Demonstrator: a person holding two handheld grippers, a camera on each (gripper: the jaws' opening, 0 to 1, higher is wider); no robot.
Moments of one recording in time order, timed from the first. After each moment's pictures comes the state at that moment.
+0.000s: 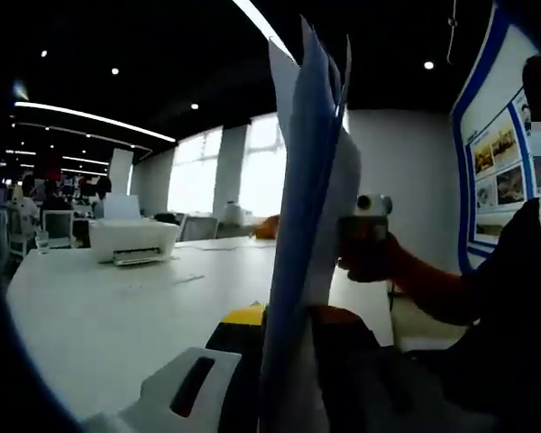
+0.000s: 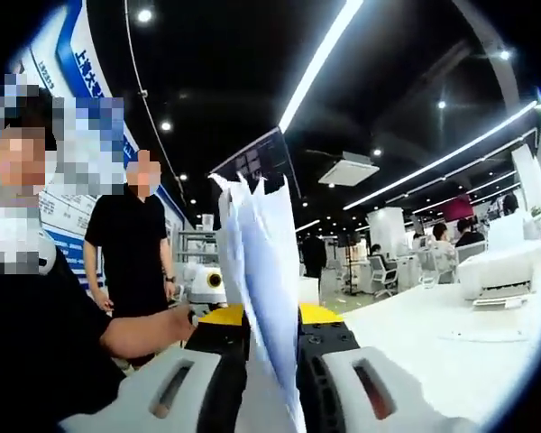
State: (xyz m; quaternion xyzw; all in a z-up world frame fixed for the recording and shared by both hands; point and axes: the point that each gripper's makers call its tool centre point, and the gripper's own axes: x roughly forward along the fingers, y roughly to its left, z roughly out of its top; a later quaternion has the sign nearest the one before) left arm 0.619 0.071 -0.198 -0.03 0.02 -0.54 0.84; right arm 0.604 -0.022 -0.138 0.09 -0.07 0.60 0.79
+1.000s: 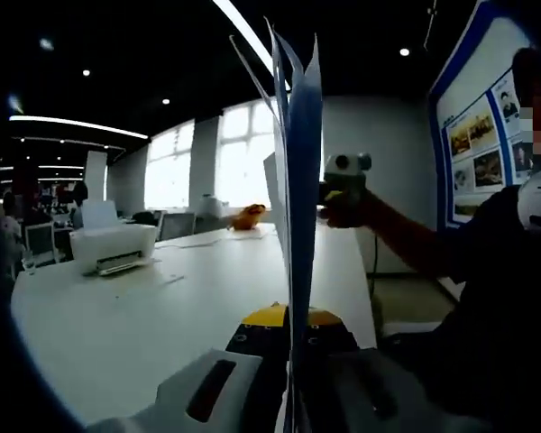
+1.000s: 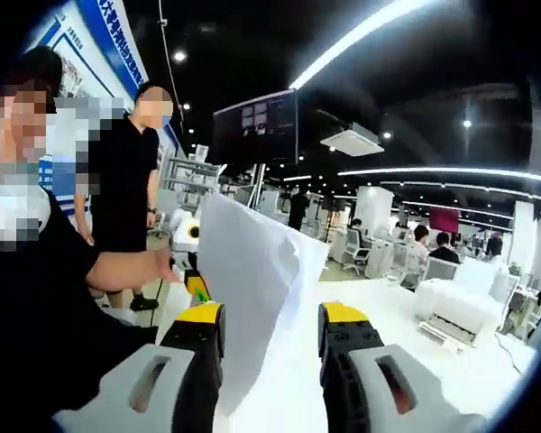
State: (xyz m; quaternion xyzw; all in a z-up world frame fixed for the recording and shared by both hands) left arm 0.593 0.063 -0.176 0.03 0.04 -0.59 0.81; right arm 0.611 -0.070 -0.101 -0.12 -0.01 0.57 0.81
